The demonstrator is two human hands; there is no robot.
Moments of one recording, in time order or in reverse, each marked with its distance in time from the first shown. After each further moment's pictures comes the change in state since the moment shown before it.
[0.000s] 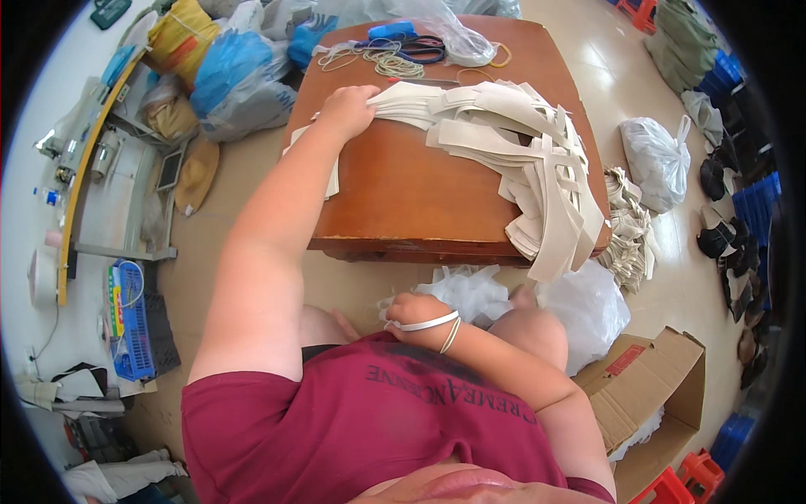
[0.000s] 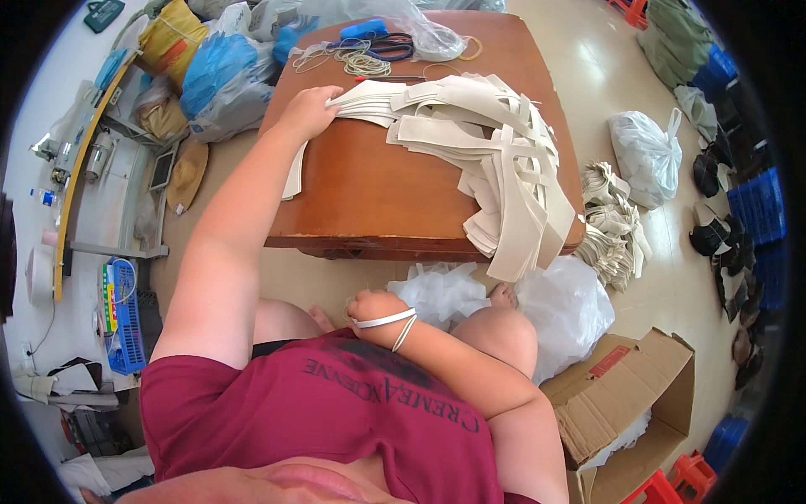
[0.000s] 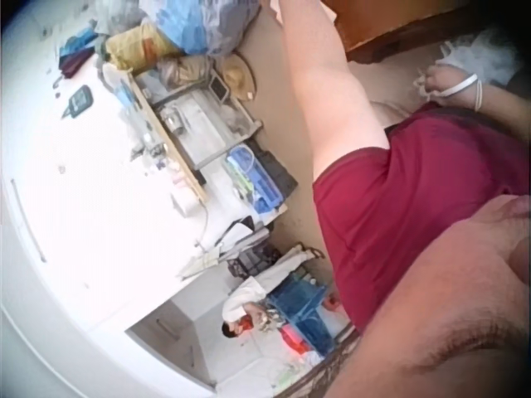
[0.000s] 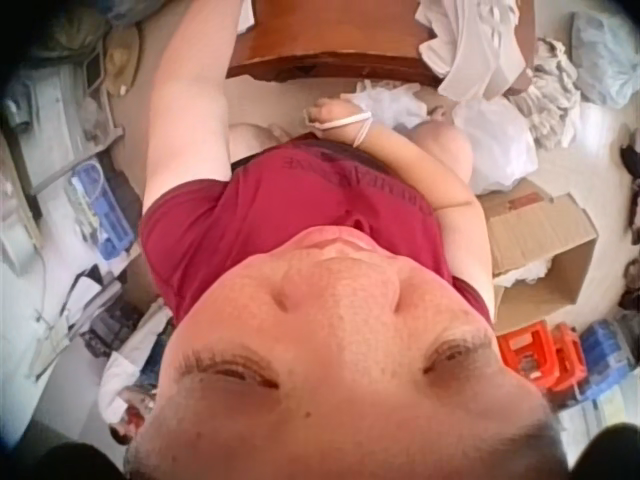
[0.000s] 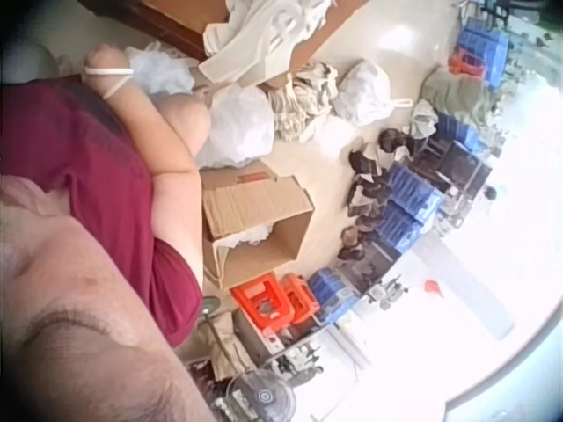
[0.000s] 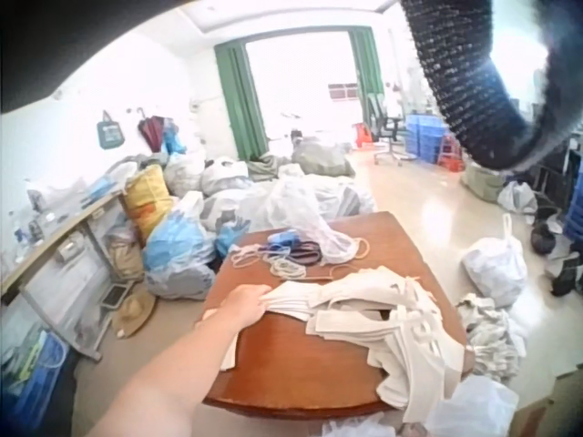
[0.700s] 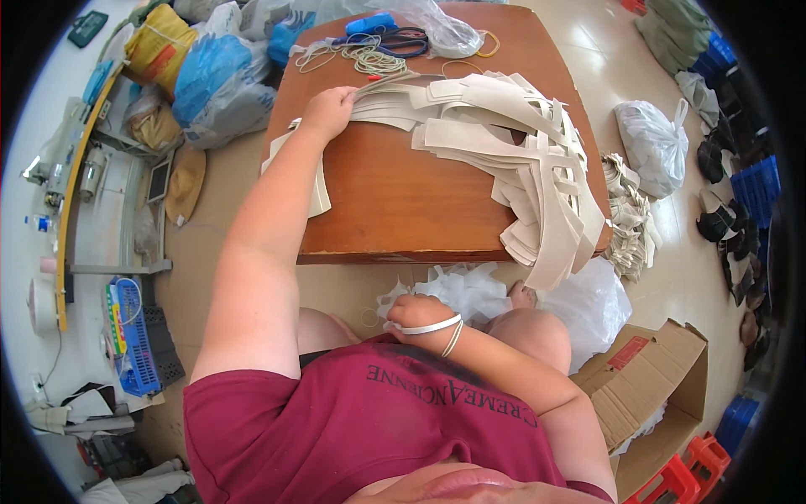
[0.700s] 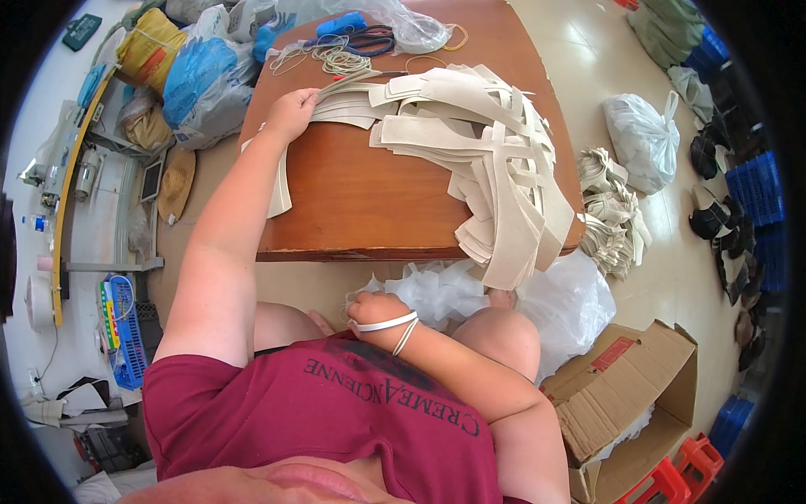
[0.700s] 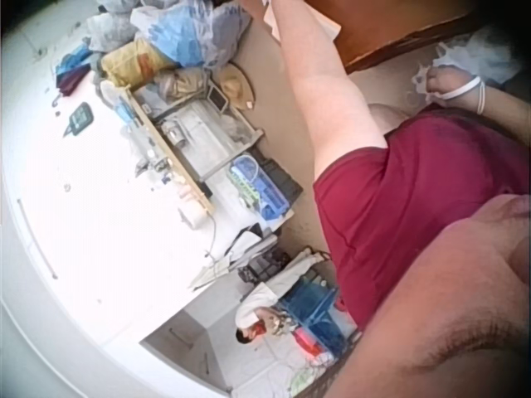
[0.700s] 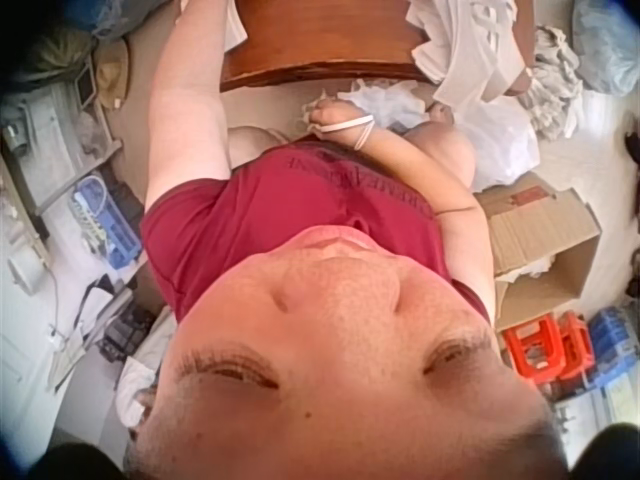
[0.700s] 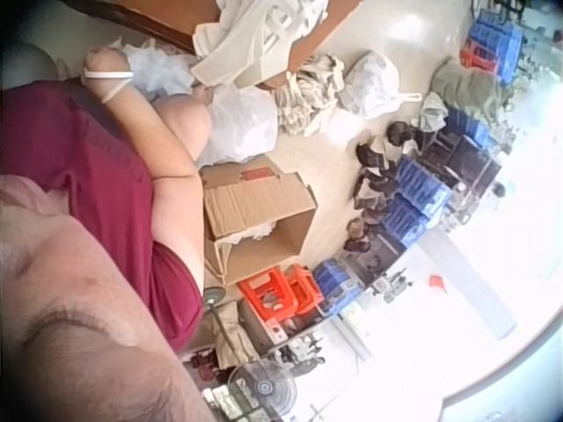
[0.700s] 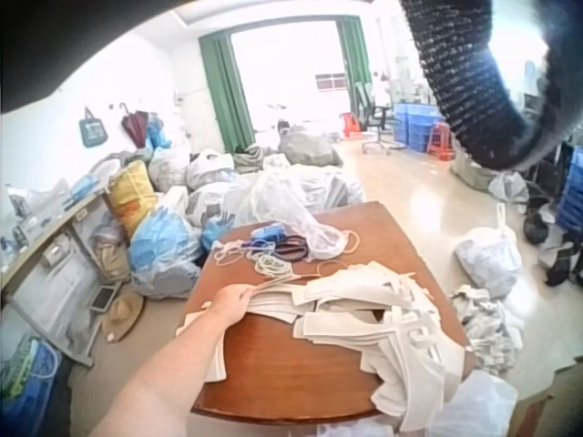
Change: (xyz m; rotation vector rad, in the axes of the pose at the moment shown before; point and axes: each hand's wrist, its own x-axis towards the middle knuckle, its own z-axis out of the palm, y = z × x) left_hand 0.024 -0.030 0.035 -0.246 0.104 -0.084; right_hand 0.003 0.016 -0.008 0.010 0.044 0.067
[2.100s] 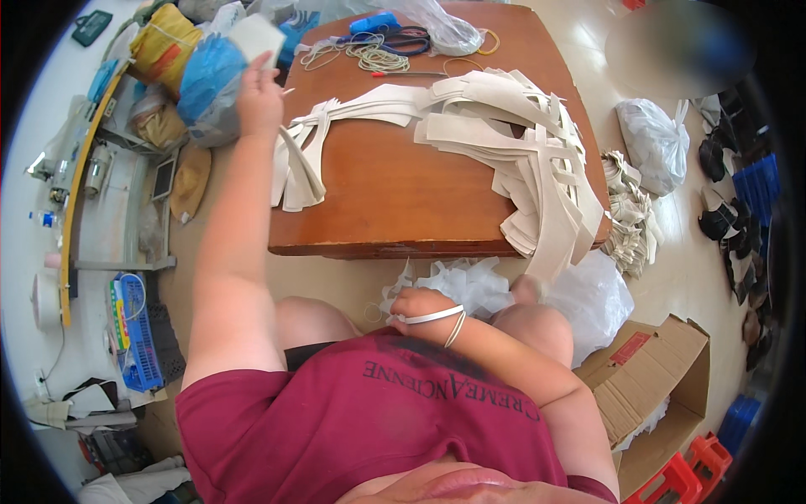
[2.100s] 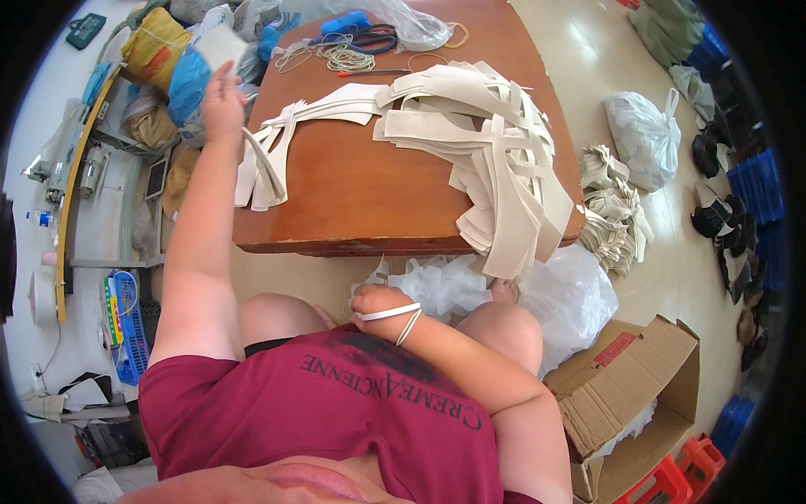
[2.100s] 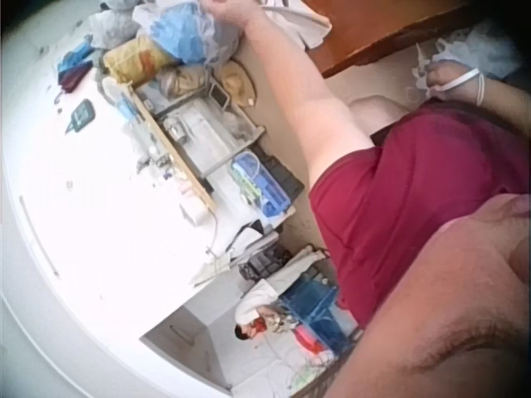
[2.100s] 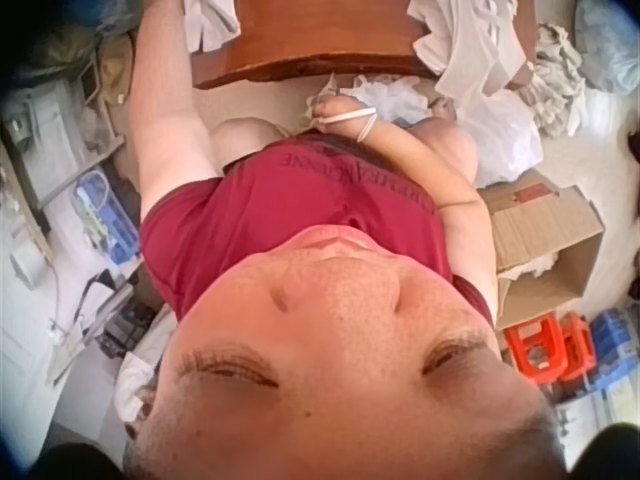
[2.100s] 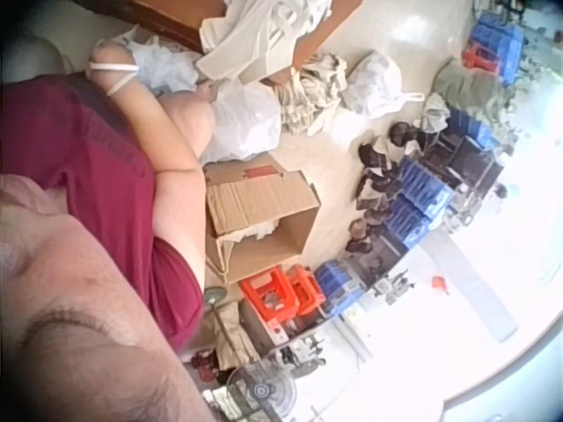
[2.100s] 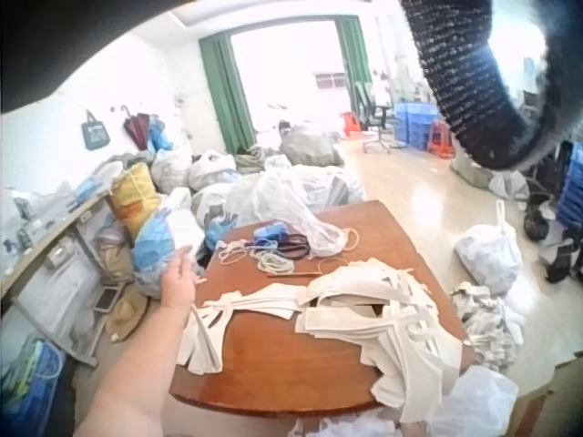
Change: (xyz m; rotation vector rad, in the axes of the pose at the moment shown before) left_hand -0.025 -0.004 -0.094 -0.490 0.508 -0.078; right_hand -0.003 0.000 0.000 0.035 -0.039 -0.012
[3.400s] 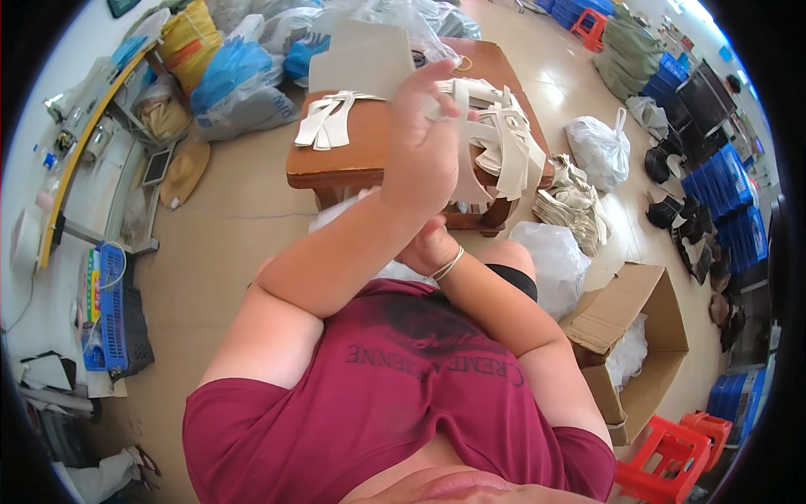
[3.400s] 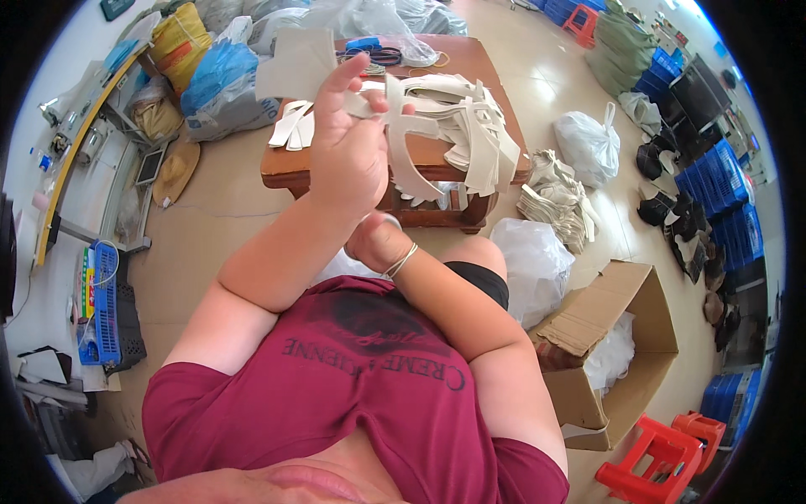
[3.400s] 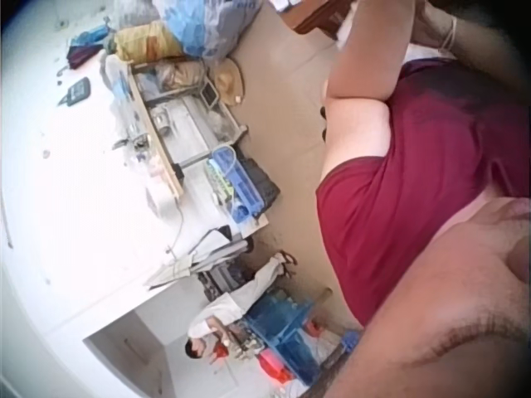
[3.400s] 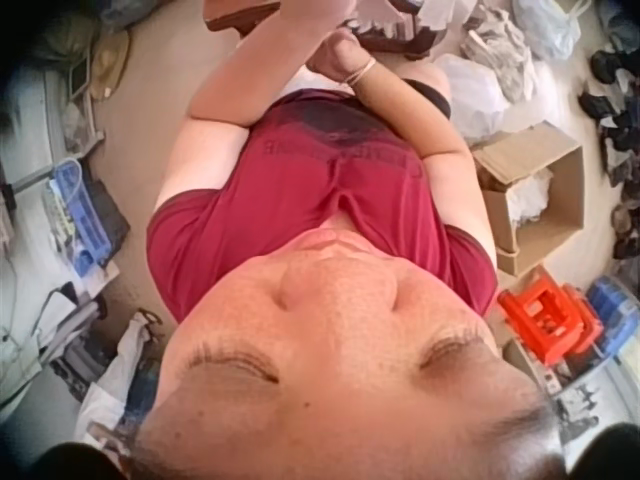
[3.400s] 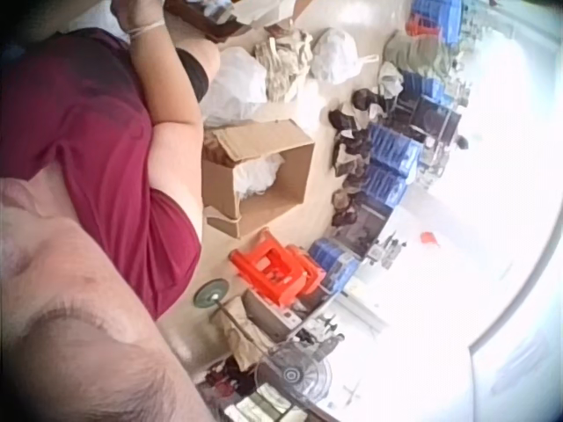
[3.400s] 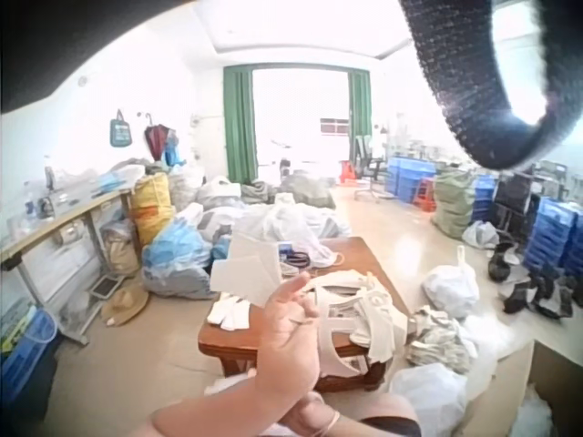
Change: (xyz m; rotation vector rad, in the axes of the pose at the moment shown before) left_hand -0.277 0.276 -0.034 -1.136 -0.267 0.245; right_hand -0.039 -0.133 0.000 1.492 0.071 -0.275
